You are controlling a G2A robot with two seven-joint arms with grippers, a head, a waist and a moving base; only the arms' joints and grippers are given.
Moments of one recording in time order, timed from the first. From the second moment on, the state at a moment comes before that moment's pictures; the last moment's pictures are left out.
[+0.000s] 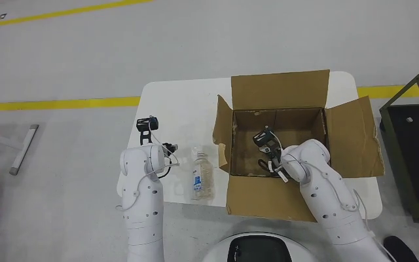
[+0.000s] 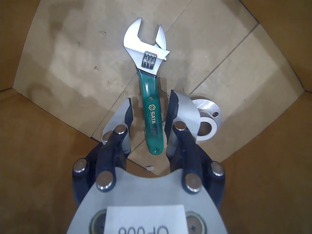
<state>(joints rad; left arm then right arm) 0.90 -1.57 -1.58 -1.50 1.68 0.02 -1.27 -1.01 -1.50 1.30 -1.50 -1.49 -0.20 1.31</state>
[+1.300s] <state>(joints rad) 0.90 -1.57 -1.58 -1.50 1.68 0.02 -1.27 -0.97 -1.48 1.26 -1.44 -1.45 -0.16 1.27</state>
